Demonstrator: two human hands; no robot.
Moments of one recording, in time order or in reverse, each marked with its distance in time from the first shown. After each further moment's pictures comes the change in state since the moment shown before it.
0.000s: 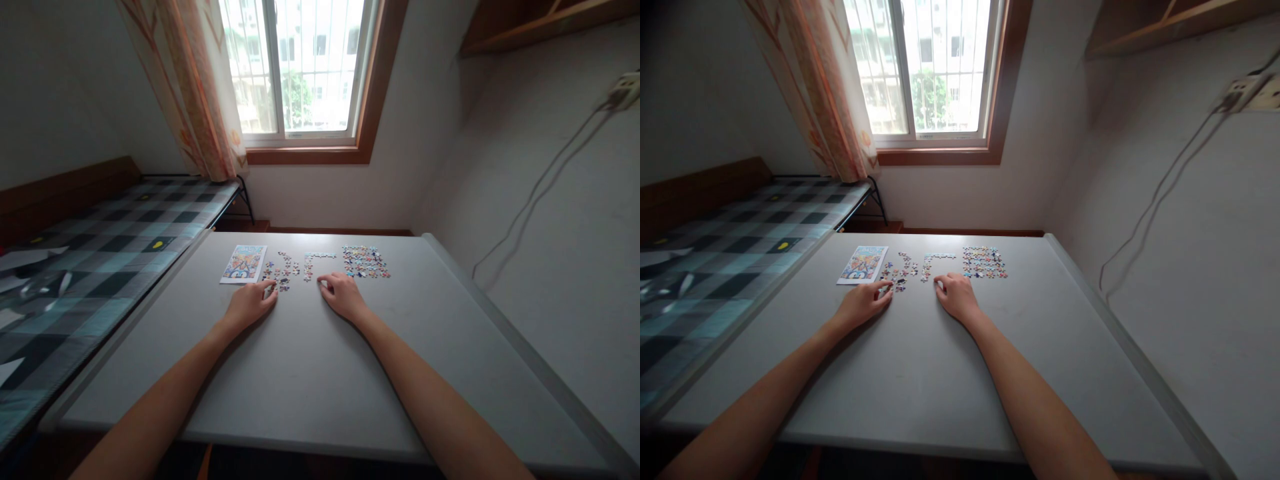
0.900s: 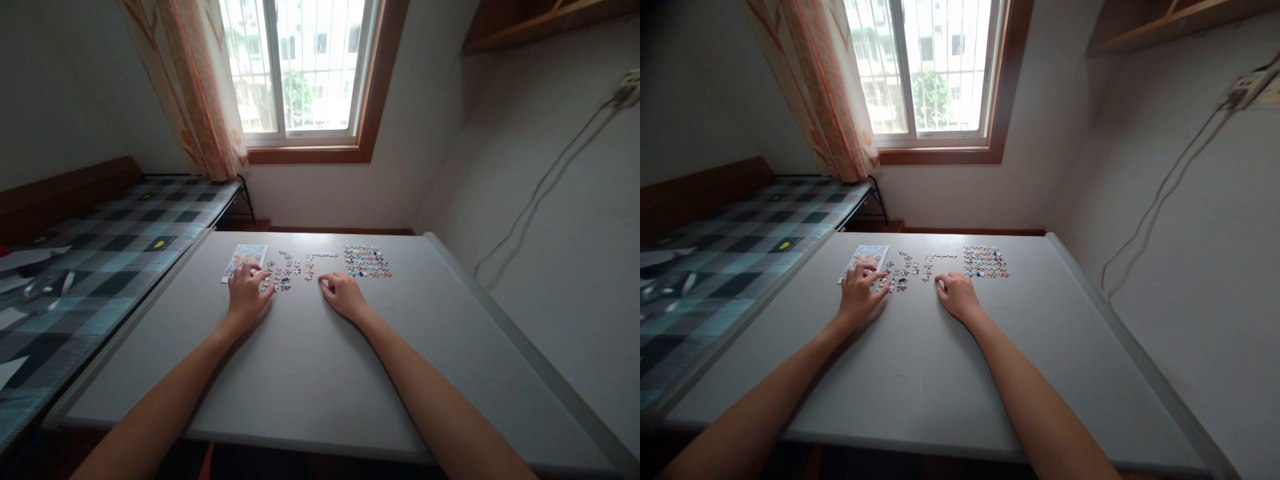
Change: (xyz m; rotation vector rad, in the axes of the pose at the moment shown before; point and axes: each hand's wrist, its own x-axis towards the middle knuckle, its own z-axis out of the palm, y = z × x) left_hand 0.004 0.001 0.006 0.047 0.417 -0.028; right_hand 0.000 -0.002 -0.001 0.000 0.000 0.002
